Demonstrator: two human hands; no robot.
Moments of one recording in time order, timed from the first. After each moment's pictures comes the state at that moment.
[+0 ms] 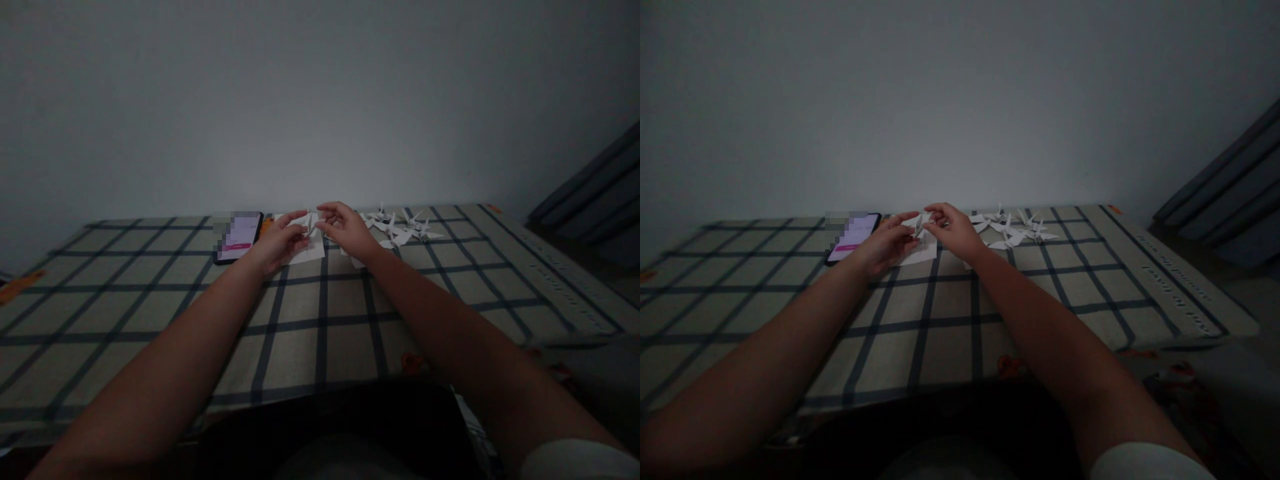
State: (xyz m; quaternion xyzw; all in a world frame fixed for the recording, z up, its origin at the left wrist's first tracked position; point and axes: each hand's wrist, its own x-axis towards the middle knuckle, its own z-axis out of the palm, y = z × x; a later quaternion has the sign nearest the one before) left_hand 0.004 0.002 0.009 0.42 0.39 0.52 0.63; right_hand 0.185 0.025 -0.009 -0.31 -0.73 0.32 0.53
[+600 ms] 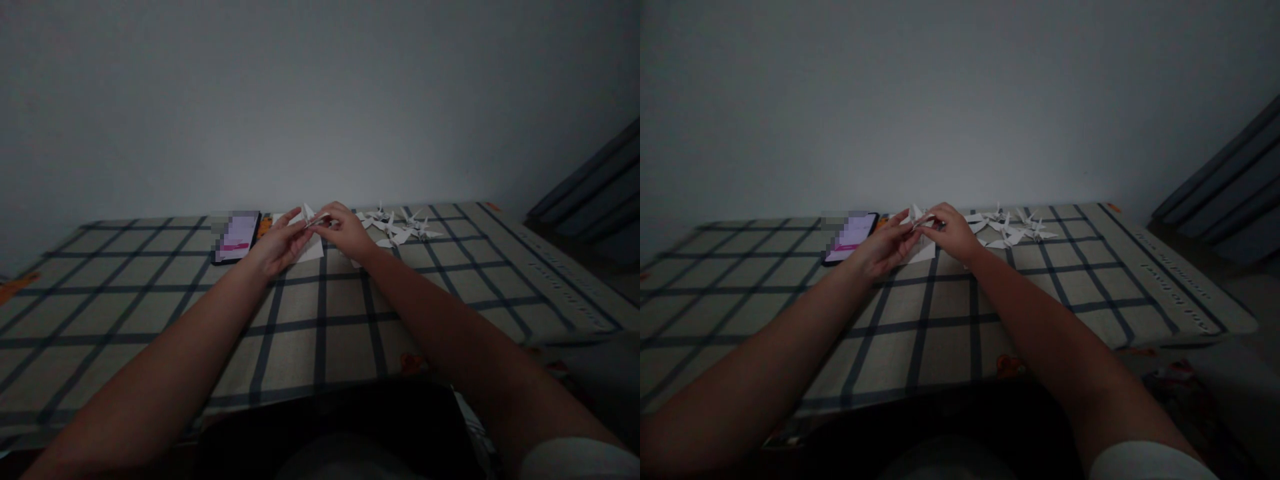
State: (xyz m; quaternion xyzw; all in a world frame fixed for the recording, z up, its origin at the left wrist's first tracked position) left_hand 0.011 0.004 0.005 0.36 0.36 0.56 0.65; right_hand 0.185 0.019 -0.002 -0.31 -0.77 0.22 0.51
